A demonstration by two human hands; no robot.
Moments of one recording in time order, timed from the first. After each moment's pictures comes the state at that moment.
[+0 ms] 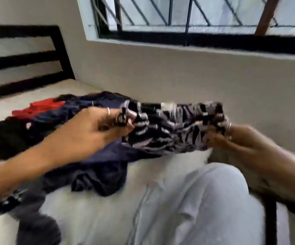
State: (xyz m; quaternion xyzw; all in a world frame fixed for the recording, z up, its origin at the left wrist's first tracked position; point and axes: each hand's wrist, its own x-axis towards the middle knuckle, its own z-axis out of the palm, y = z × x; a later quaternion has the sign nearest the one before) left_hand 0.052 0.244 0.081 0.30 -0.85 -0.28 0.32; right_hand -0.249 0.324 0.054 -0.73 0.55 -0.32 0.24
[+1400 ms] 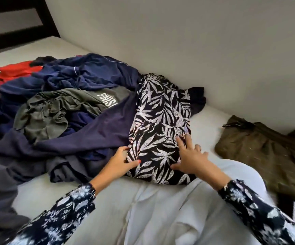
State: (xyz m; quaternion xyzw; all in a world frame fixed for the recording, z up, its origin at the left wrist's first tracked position) left_hand 0.004 0.141 -0.221 0.60 -0.60 -0.50 0.19; right_hand -0.237 0.176 -0.160 -0.63 0.74 0.11 0.22
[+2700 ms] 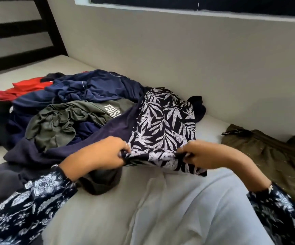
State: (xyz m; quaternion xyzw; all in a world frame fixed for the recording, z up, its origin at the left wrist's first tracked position) left_hand 0.020 0.153 -0.062 0.47 -0.86 -0.16 -0.09; right_hand -0.244 0.204 -0.052 -0.80 0.55 0.08 0.23
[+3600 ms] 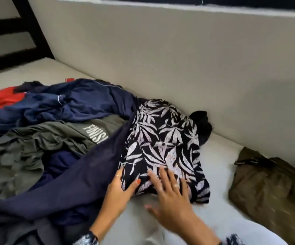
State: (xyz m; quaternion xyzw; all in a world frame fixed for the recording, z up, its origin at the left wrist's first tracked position) left_hand -0.042 0.078 -0.228 0.58 -0.58 -0.45 0.35; right_hand -0.209 0.132 -0.206 -0.73 0.67 -0.04 0.16
